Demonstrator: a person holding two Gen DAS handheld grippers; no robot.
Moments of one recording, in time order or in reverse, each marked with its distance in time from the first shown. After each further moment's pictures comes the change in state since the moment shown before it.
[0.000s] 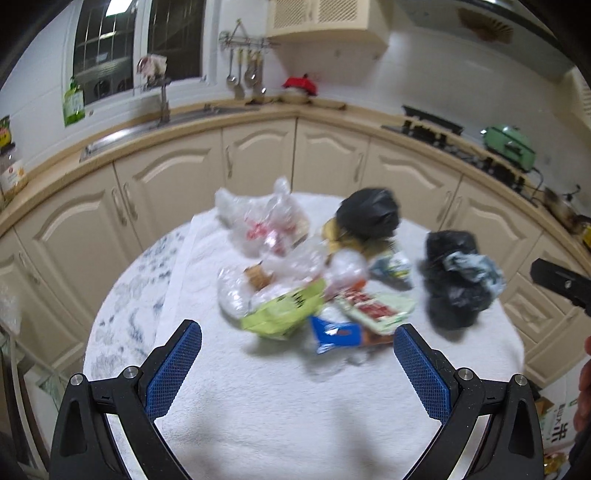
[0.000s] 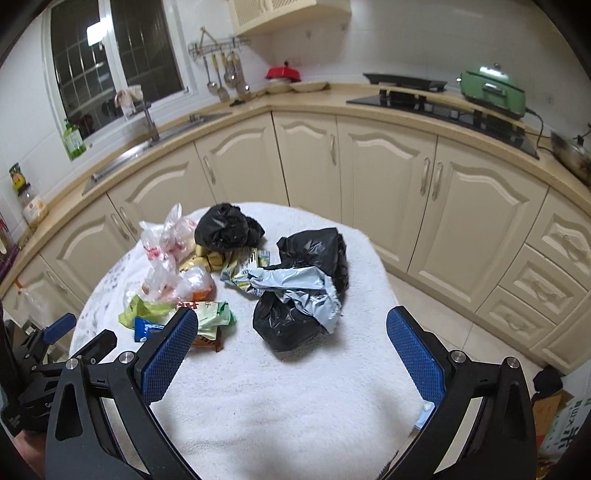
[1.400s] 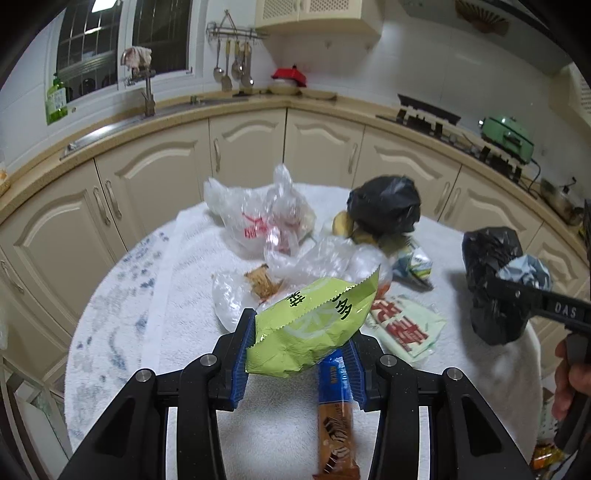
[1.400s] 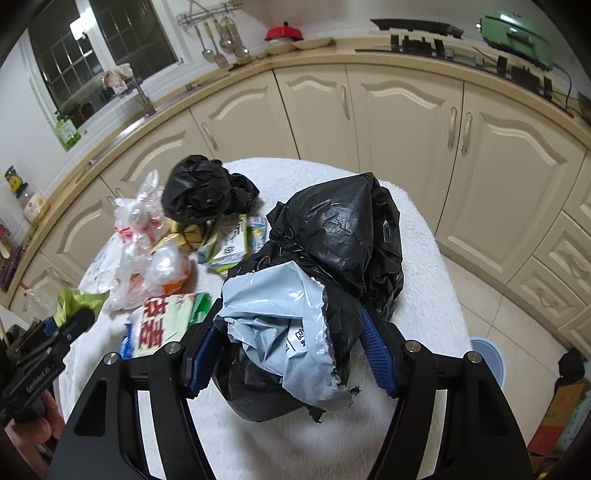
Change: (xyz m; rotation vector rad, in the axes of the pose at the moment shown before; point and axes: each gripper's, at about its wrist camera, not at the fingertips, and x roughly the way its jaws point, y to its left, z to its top) left arm 0.058 0.003 0.042 0.034 -0.005 -0.063; right arm 0.090 -0.016 -0.007 0.055 0.130 0.091
